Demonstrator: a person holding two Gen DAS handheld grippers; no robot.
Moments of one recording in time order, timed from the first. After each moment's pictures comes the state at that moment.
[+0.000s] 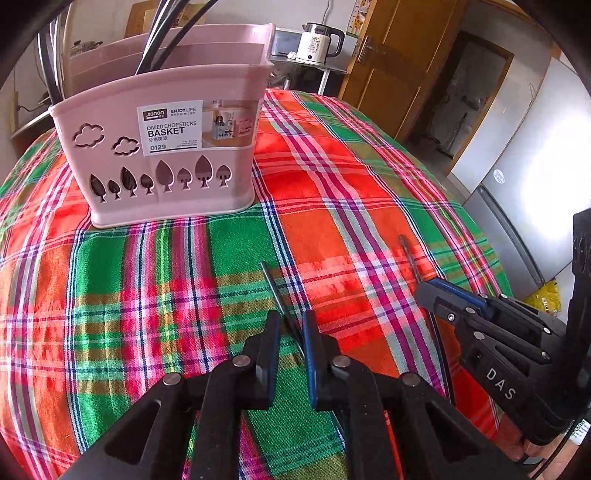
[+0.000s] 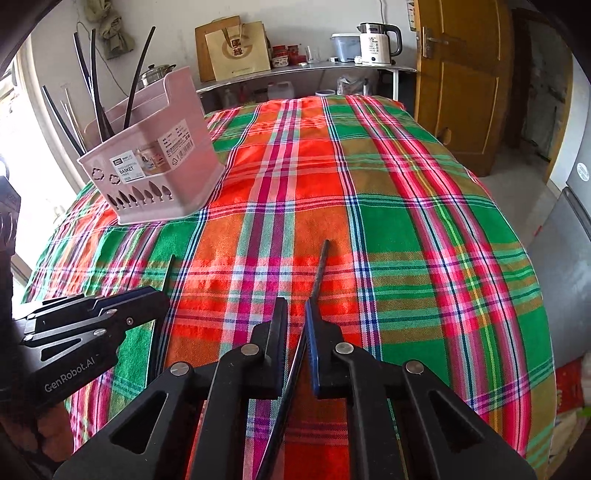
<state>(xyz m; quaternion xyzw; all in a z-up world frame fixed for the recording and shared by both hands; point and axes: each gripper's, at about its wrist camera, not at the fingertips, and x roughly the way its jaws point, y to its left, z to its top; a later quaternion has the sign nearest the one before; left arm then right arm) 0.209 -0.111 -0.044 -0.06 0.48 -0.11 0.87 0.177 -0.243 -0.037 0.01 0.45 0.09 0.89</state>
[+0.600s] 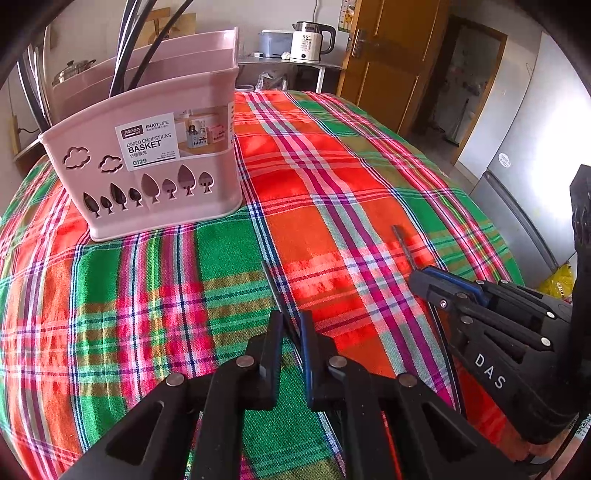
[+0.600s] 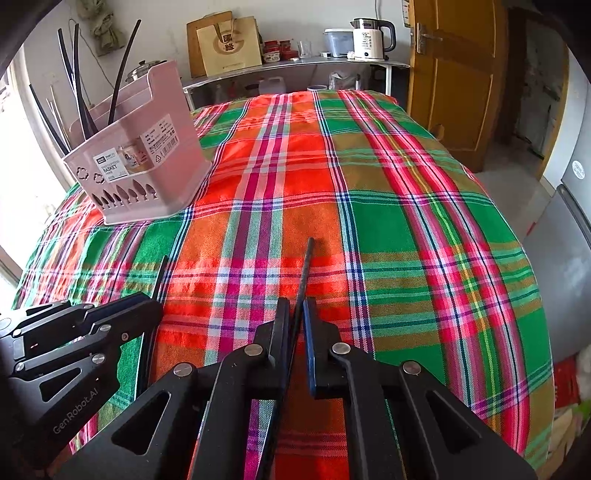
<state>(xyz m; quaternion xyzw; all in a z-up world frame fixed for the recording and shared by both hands) 0.210 -0.134 -0.045 -0.02 0.47 -0.10 0.88 0.184 -0.248 -0.043 0.02 0.46 0.08 0.88</state>
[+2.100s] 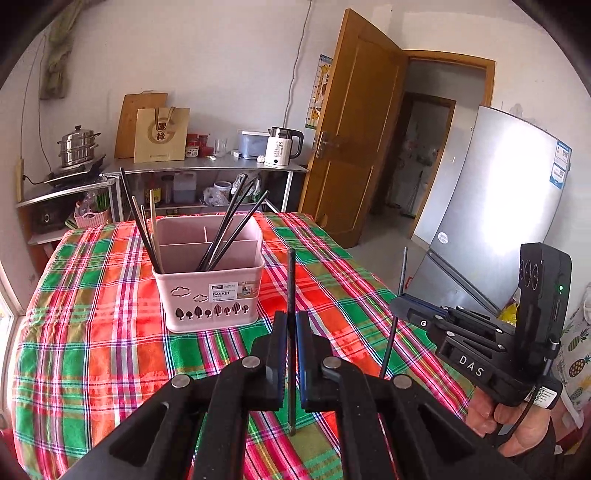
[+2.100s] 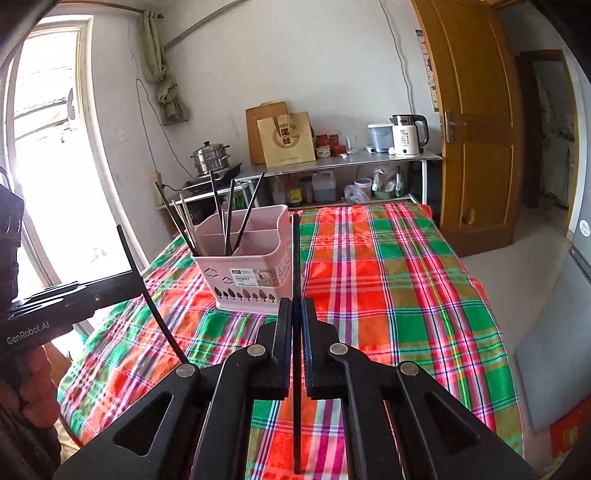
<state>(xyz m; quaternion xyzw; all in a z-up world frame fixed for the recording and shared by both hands) 0.105 -0.042 0.122 -0.06 0.30 -0.16 0.94 0.106 -0.223 0.086 0.04 0.29 0.16 0.94</state>
